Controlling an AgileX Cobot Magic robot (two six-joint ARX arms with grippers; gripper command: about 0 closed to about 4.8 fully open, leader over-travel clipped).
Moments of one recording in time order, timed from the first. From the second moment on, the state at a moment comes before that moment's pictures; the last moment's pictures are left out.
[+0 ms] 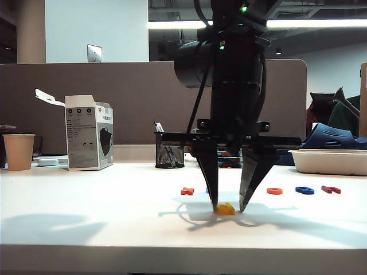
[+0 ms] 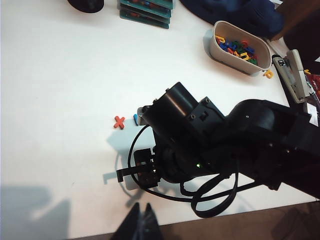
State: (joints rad) left arm -1.15 1.16 1.48 -1.04 -0.53 -0.89; right arm 0.70 1.92 1.37 -0.88 0.02 0.60
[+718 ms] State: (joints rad) left arm -1.15 1.16 1.48 -1.04 -0.53 -0.89; right arm 0.69 1.87 1.43 -0.89 0.04 0.56
